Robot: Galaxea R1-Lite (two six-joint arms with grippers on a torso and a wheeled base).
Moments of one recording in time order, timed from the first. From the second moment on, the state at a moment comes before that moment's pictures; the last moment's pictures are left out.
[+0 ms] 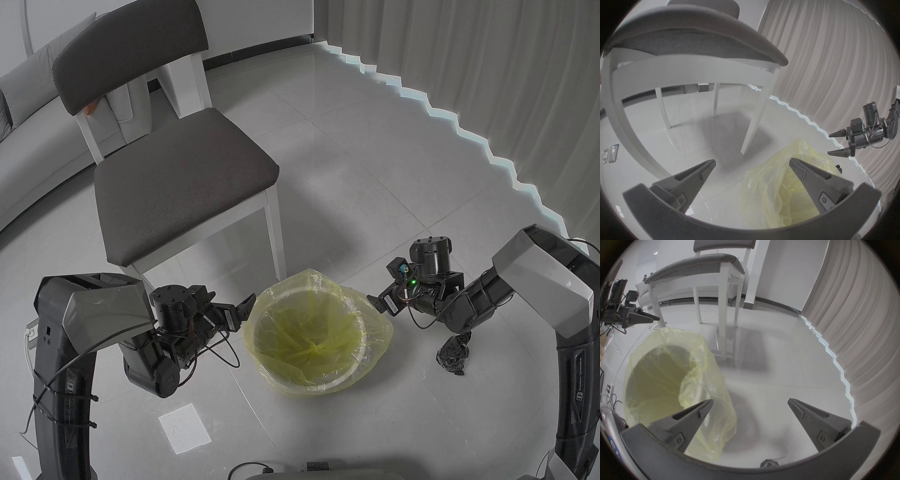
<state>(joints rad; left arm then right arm) -0.29 2.44 -0.82 -1.43 -0.07 -0.18 0.35 2.38 -1.26 -0.64 -0.09 -0.43</state>
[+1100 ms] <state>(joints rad) -0.25 2.76 -1.39 -1.00 -0.09 -0.16 0.34 2.58 -1.35 -0.68 -0.09 -0.43</state>
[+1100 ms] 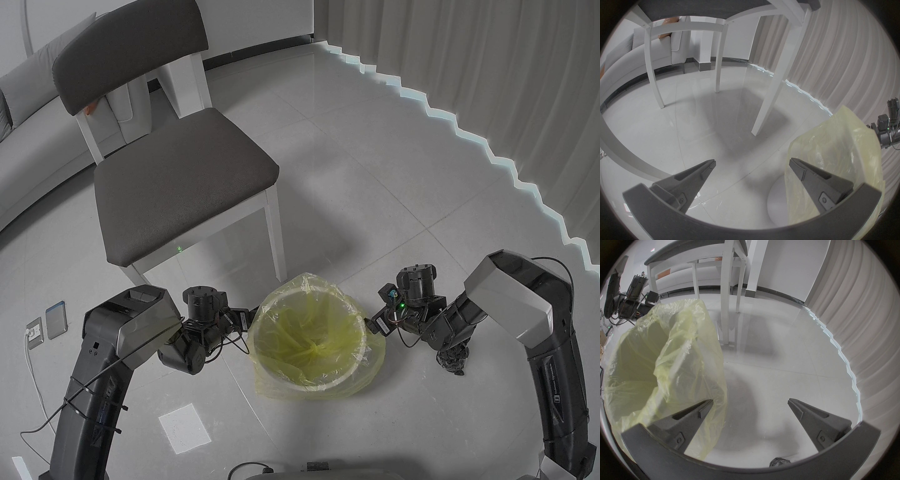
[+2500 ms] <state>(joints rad) -0.19 2.61 -1.18 -1.13 -0.10 -0.17 0.01 2.48 -1.12 -0.57 -0.16 -0.50</state>
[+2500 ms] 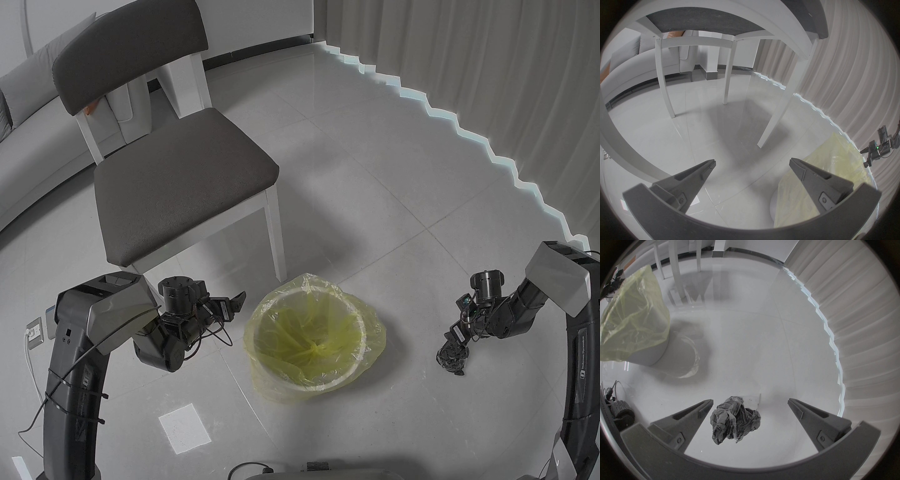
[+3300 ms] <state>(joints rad) -0.21 2.61 -1.19 -1.13 -0.09 -0.16 0.01 2.58 -1.42 -0.14 -0.23 -0.50</state>
